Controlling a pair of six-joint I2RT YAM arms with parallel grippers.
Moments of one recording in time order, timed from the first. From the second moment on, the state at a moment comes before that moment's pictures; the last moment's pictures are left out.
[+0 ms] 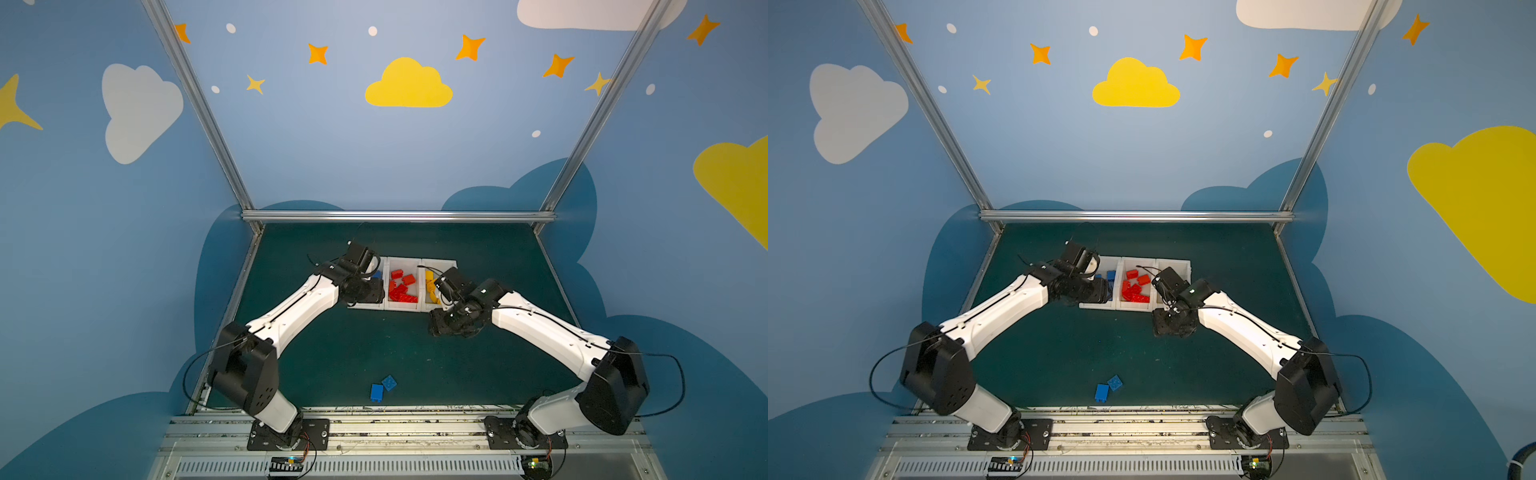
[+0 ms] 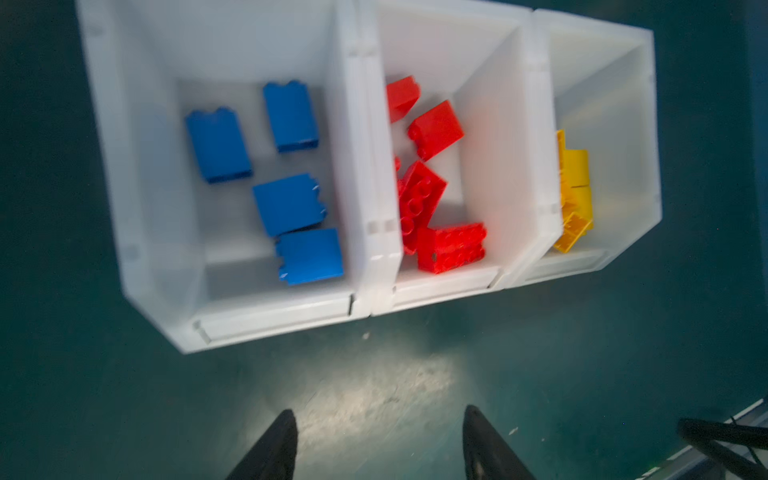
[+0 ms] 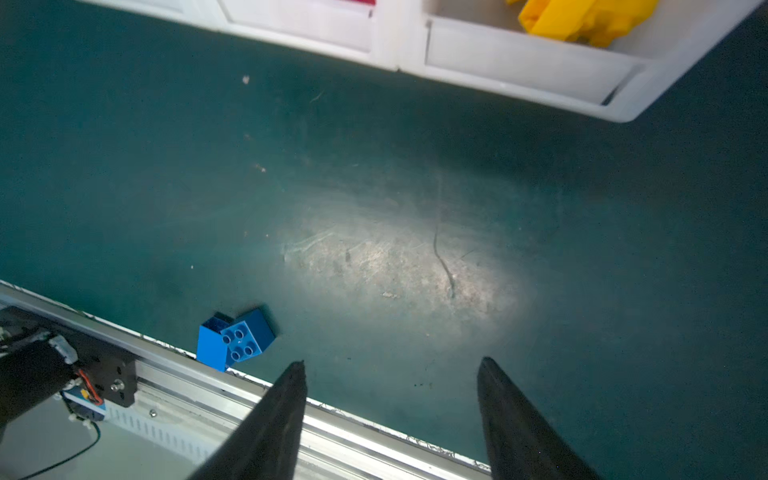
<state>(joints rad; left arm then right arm) -0.48 1.52 1.21 -0.72 0.10 -0.44 0.79 1.48 1.18 -0.98 -0.08 0.53</state>
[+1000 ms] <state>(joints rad) -0.40 0.96 0.78 -0.70 -0.02 -0.61 1.24 1.82 1.28 -0.95 -0.10 0.47</state>
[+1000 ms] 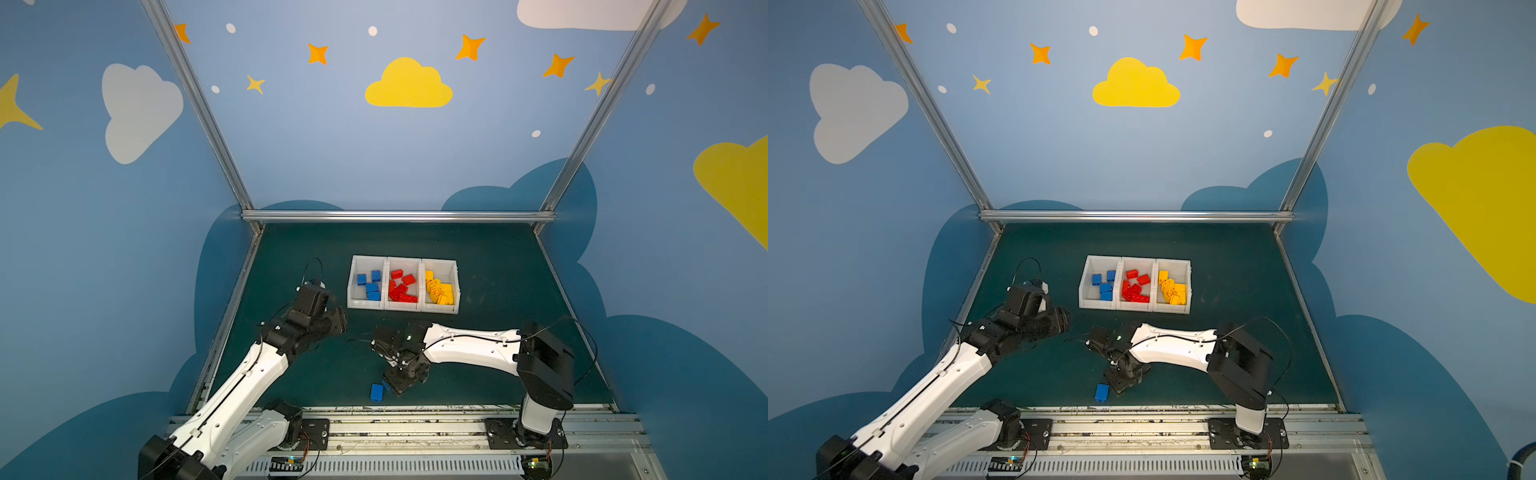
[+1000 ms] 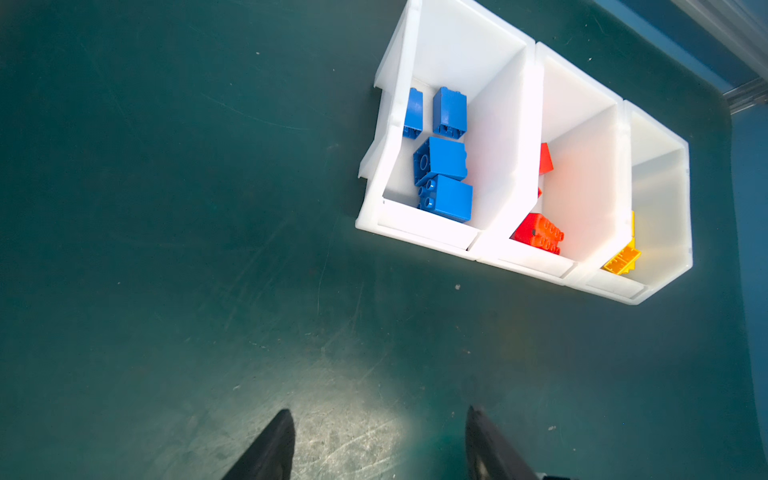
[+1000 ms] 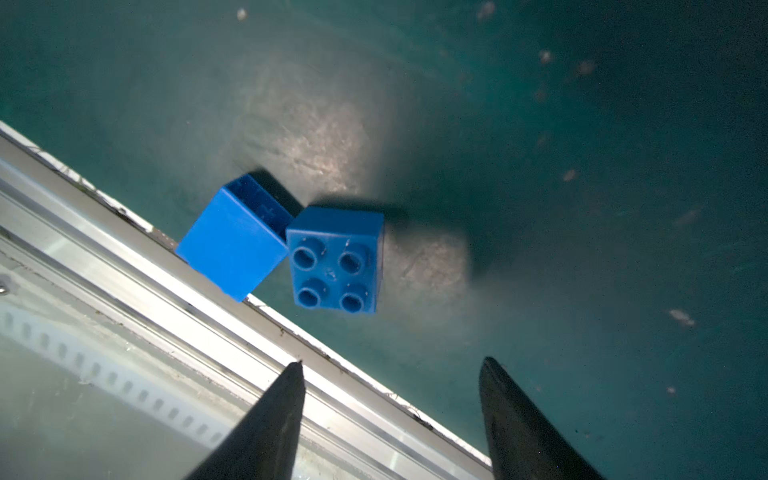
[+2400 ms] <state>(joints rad) -0.39 0.90 0.73 -0.73 -0.03 -0.63 1.24 1.99 1.40 -0.97 -0.09 0.50</state>
